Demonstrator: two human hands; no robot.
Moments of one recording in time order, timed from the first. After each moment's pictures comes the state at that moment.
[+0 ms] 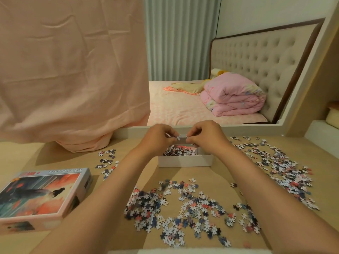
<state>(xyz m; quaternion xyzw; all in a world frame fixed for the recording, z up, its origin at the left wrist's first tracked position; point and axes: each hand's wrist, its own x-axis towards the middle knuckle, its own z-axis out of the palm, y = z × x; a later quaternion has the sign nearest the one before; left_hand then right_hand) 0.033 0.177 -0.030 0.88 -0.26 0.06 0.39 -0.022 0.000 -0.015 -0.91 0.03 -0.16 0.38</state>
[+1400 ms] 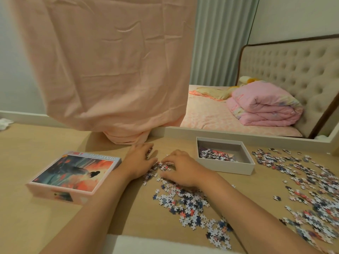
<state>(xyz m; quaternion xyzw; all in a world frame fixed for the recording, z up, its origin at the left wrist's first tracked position) 0.034 0.360 -0.099 0.96 -0.14 0.08 0.23 -0.011 0.164 -0.077 -0.96 -0.18 0.03 0.21</state>
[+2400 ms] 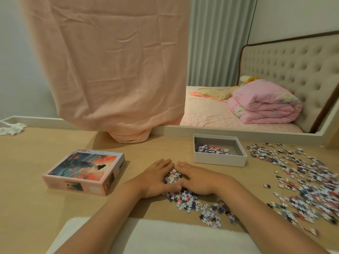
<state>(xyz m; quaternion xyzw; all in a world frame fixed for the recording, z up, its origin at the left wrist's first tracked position) -0.047 0.322 -0.099 0.94 -0.27 -0.12 0.17 -0.065 0.121 -0.079 -0.95 -0.21 0.15 0.15</state>
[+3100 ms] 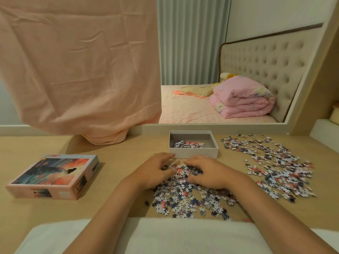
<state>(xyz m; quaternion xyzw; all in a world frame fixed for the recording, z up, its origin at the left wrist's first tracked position) -0.053 0.246 -0.090 0.91 -0.29 -0.05 0.31 -0.102 0.021 -0.074 -0.97 -0.12 0.05 0.19</state>
